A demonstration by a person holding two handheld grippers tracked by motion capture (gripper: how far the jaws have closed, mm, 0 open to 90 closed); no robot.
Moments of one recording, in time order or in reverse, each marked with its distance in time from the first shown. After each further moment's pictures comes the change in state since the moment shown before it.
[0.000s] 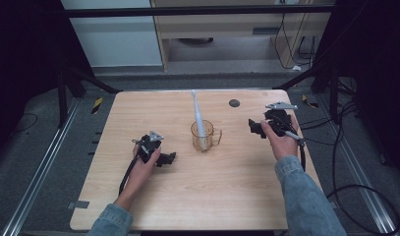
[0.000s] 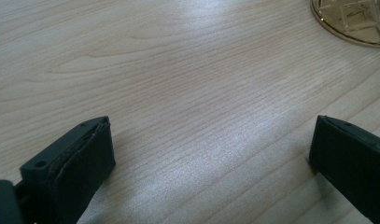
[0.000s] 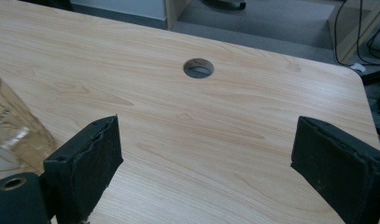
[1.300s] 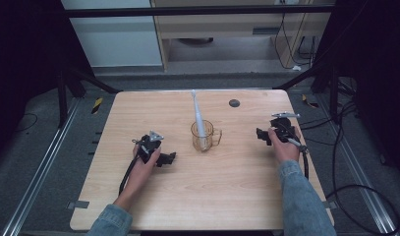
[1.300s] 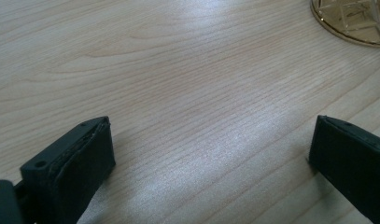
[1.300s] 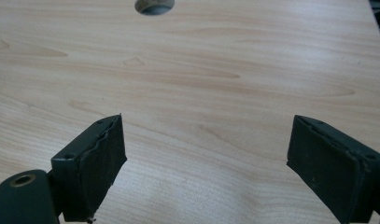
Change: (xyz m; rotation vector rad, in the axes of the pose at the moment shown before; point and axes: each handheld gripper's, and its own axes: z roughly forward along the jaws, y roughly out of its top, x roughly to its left) left arm 0.000 0.000 0.000 0.000 0.000 0.000; right arm -0.036 -0.048 0.041 0.120 -0.047 0.098
